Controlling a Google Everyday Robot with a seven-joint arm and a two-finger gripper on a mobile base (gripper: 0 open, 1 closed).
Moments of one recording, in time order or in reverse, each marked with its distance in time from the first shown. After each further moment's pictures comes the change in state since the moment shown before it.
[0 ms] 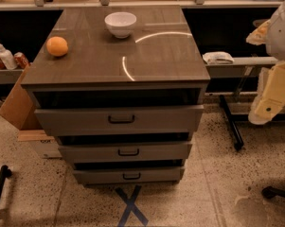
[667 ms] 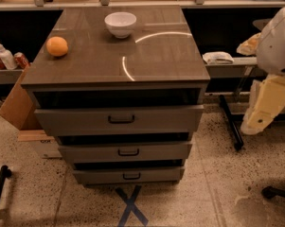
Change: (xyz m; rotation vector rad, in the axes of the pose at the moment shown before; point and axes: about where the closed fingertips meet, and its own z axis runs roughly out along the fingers) arm -0.006 0.012 0.020 -0.021 -0.038 -0.038
